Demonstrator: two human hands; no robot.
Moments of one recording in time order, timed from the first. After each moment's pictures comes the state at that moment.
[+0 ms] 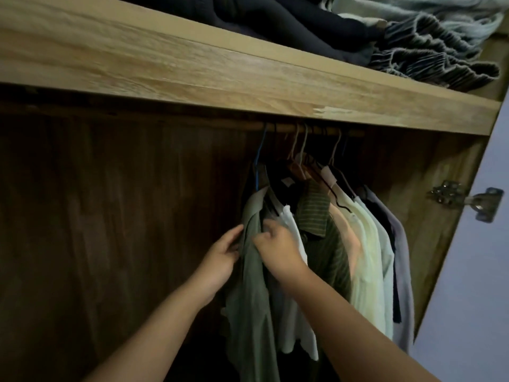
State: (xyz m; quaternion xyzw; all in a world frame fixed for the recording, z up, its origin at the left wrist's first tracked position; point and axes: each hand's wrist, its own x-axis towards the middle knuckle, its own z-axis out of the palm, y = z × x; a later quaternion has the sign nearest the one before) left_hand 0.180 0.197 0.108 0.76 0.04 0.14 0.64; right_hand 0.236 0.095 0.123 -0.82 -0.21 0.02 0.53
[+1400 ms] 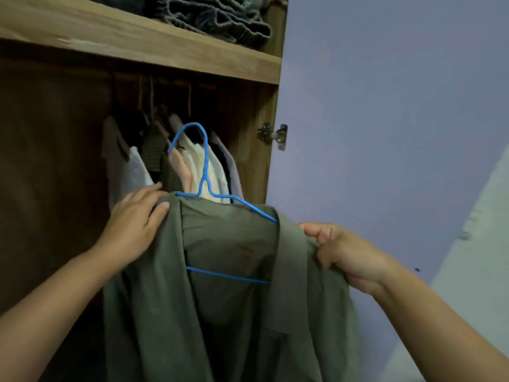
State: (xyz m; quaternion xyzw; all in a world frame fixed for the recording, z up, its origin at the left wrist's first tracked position) left_hand 0.156 0.040 0.088 0.92 -0.09 0.33 0.18; right_hand 0.117 -0.286 0.110 -0.69 -0.20 0.21 0.66
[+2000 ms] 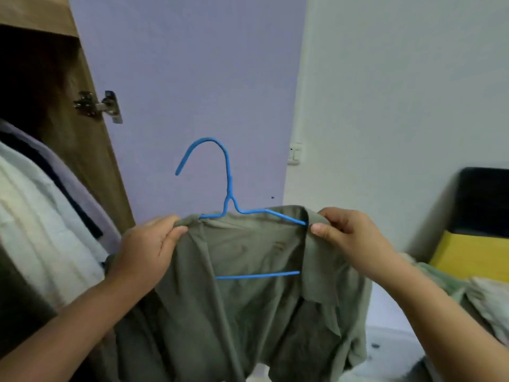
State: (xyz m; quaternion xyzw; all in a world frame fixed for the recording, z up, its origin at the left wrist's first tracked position) left_hand 0.149 -0.139 0.048 0.80 -0.43 0.29 0.30; right_hand -0.033 -0.390 0.078 -0.88 0.12 -0.23 0.40
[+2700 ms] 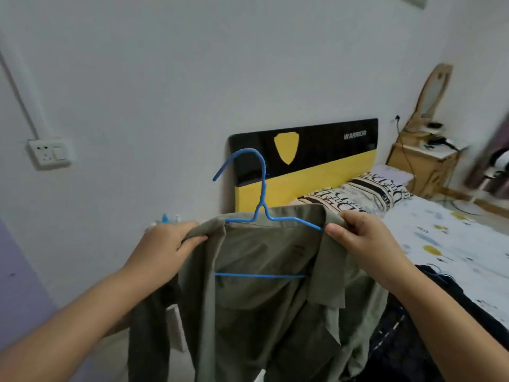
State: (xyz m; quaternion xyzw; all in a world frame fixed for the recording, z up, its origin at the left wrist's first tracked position) left_hand -0.085 -0.410 0.033 0.61 -0.71 0.00 0.35; right_hand -0.396 -0.454 0.069 -0.75 0.49 -0.36 0.24
